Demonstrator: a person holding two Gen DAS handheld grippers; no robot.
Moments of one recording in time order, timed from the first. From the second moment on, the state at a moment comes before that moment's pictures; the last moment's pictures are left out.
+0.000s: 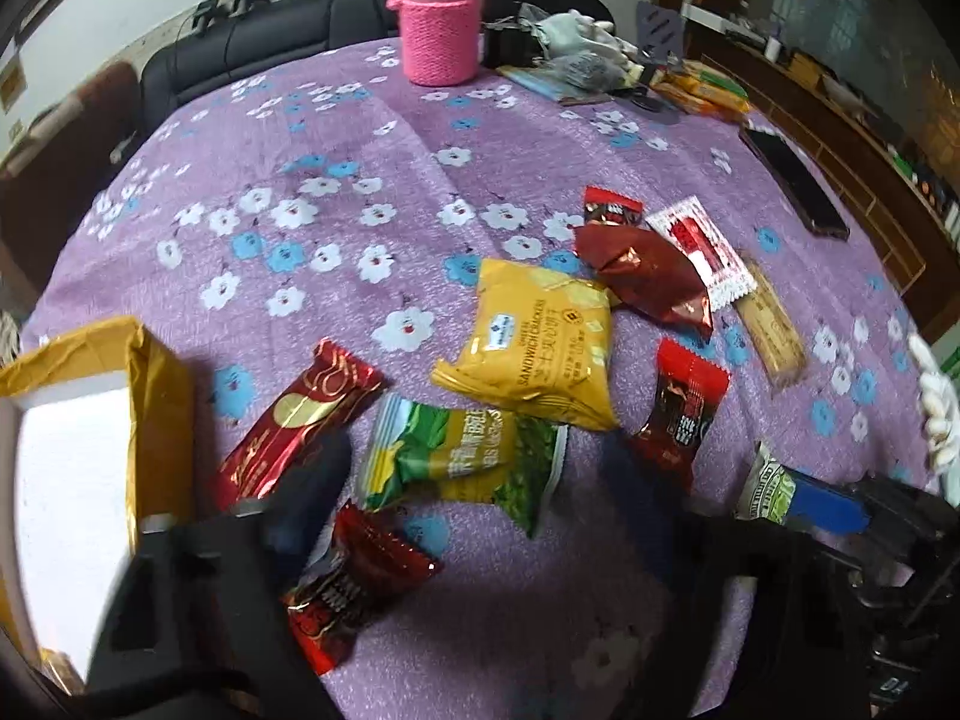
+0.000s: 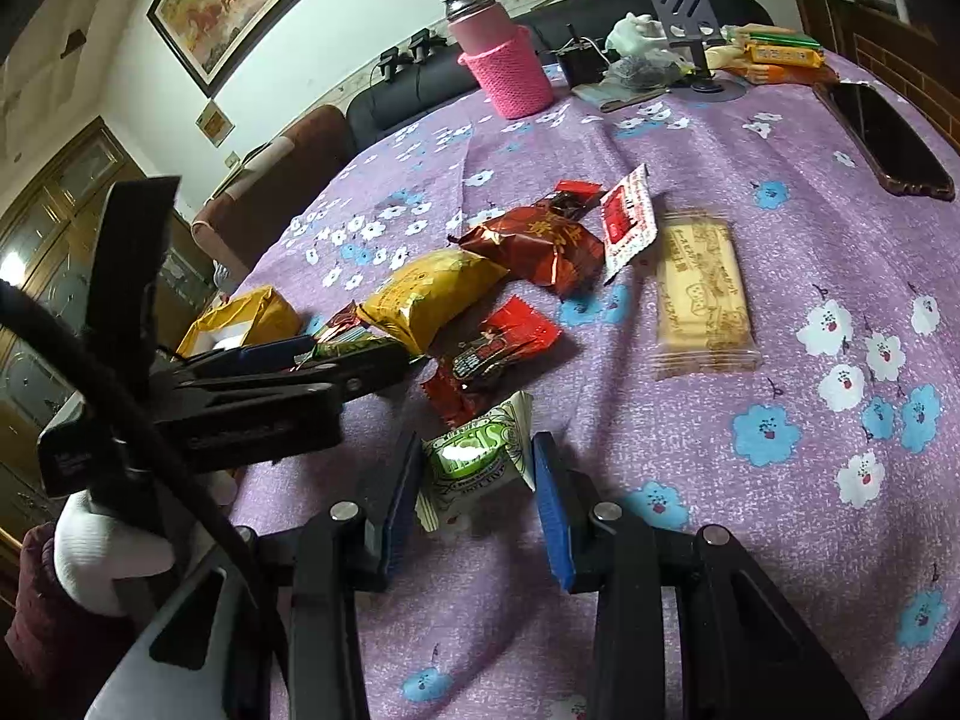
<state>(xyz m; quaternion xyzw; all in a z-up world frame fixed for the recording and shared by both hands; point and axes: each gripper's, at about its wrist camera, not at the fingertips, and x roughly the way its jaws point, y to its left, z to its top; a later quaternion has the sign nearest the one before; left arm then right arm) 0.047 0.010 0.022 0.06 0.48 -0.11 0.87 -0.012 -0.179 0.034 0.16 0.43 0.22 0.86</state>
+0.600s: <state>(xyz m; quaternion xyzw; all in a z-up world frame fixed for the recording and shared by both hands) 0.011 0.029 0.055 0.02 0.44 -0.12 0.89 -0.014 -0.179 0.039 0.15 0.41 0.22 0.87</state>
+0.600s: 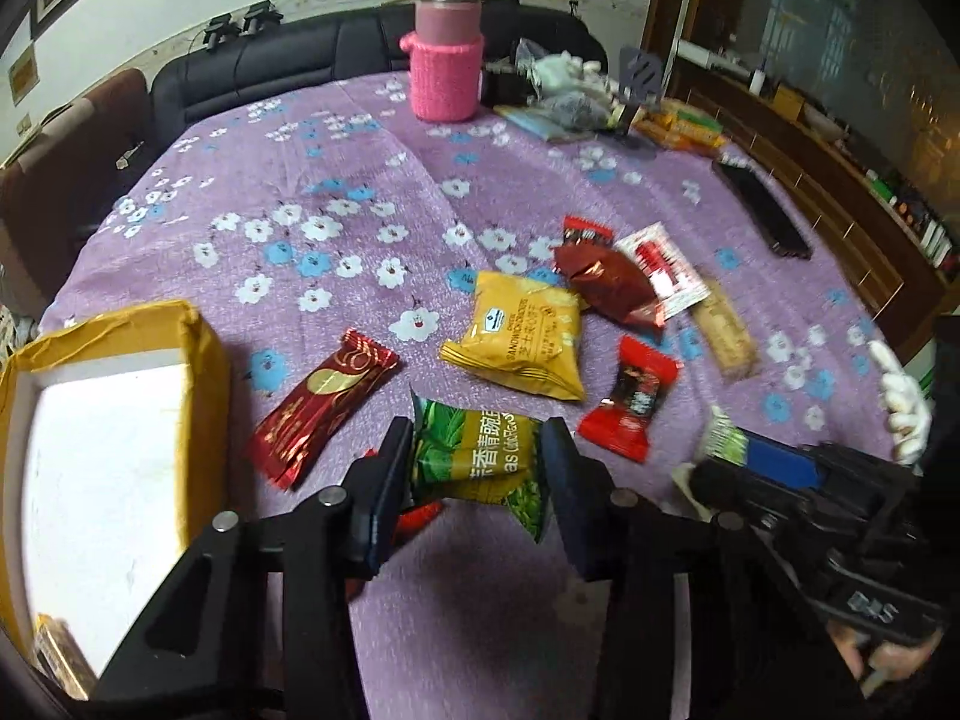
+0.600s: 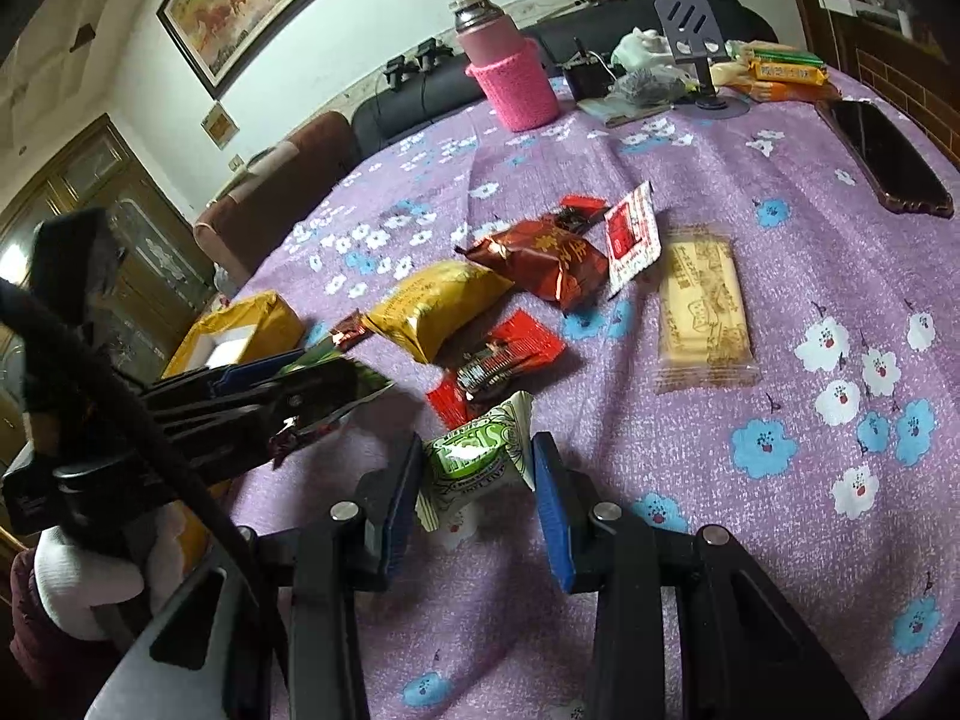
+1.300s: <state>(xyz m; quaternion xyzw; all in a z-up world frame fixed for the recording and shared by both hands) -0.051 0.222 0.089 -0.11 0.40 0.01 0.91 -0.041 -0.122 0.085 0.11 0.37 0.27 0.88</state>
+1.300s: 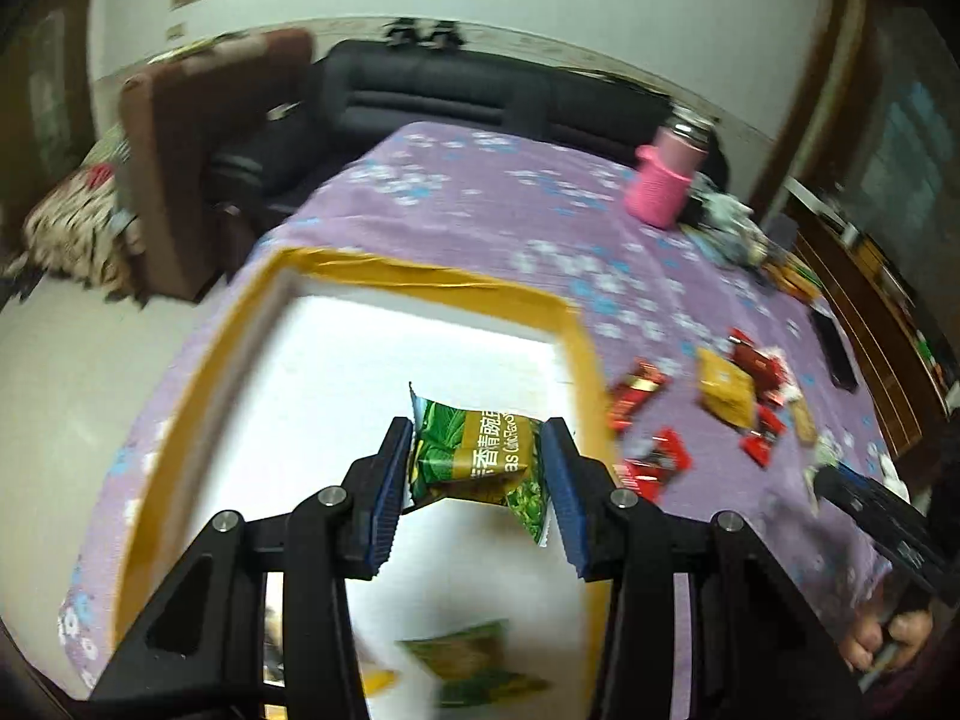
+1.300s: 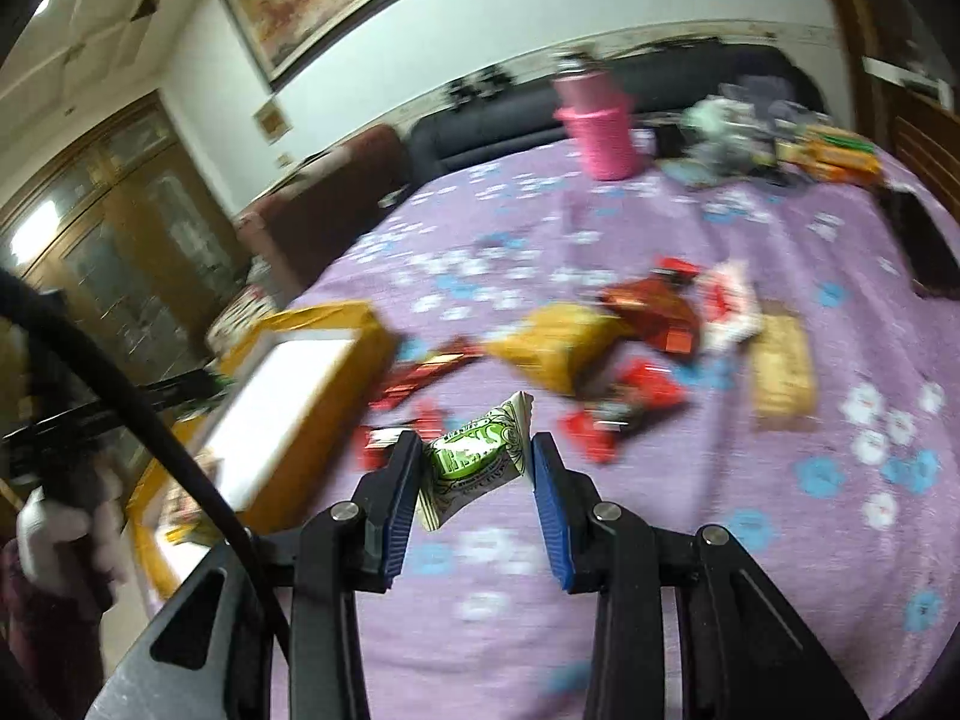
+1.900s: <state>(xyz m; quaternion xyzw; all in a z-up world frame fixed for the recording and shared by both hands) -0.042 0.291 0.055 -0.16 0.44 0.05 0.88 -0.041 0.087 0.067 -0.03 0.44 0.39 0.80</state>
